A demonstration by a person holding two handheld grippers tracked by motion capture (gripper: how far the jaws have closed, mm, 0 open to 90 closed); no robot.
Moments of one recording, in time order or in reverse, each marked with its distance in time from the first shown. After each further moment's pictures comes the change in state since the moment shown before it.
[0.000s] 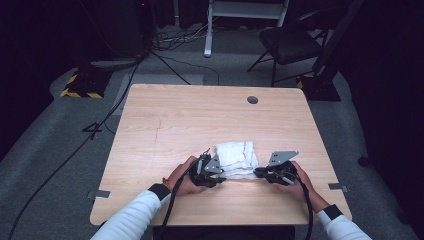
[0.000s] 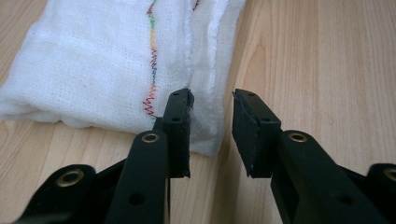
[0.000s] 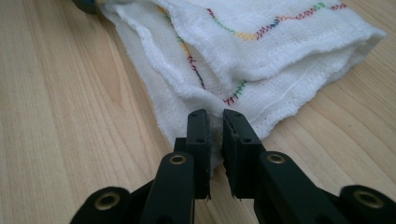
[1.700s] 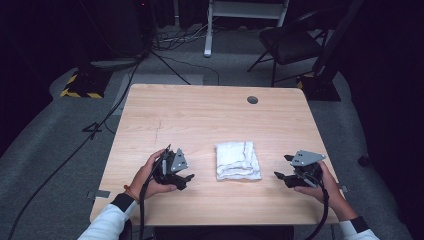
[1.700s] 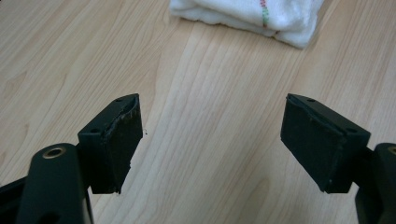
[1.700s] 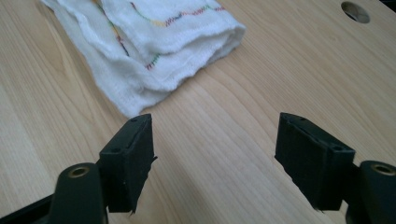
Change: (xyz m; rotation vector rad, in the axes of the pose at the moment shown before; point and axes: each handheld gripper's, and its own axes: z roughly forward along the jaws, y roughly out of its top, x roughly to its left) left arm -0.002 -0.049 -0.087 0.076 0.333 -0.115; right arm -0.003 -0.014 -0.066 0.012 -0.263 -0.022
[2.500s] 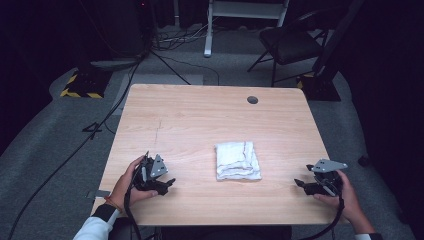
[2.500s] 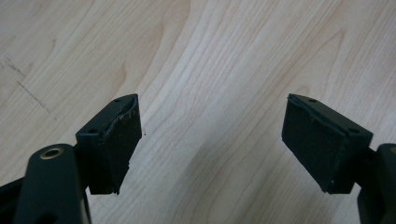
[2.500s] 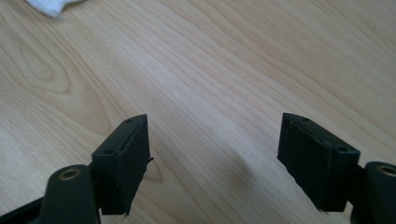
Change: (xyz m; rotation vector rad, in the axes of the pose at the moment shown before) left arm 0.010 -0.056 -0.014 0.043 0.048 -0.106; right arm -0.023 -0.073 -0.017 0.078 -0.074 0.180
